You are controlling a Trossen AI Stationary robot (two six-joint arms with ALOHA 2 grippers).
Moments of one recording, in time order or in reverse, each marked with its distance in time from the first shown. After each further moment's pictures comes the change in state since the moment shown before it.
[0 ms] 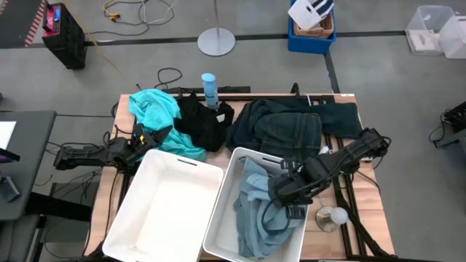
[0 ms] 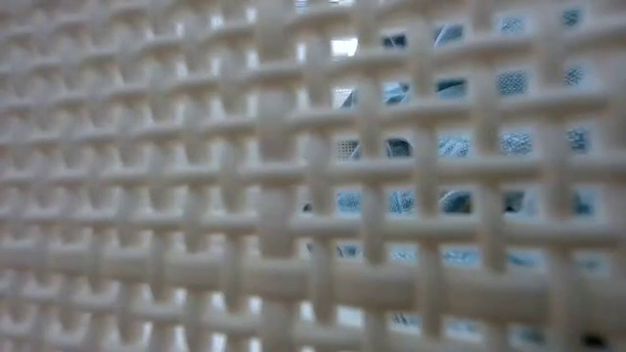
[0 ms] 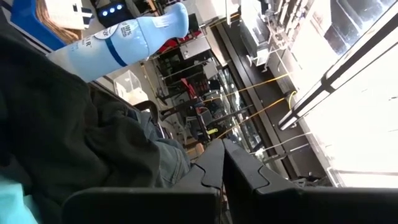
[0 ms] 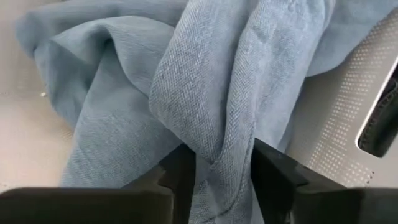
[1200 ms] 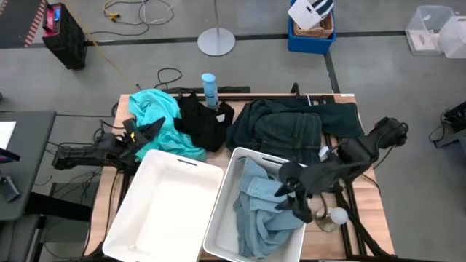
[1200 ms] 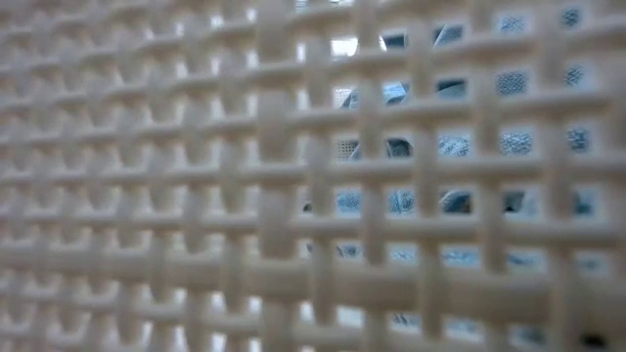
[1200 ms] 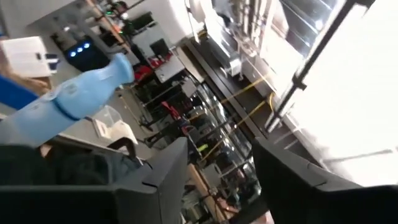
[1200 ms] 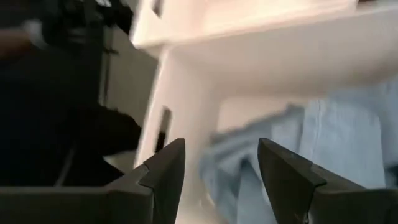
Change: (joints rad) left arm 0.000 0.038 0.090 0.140 0.002 0.291; right arm 0.035 -0.226 -0.031 0.486 -0.007 0.324
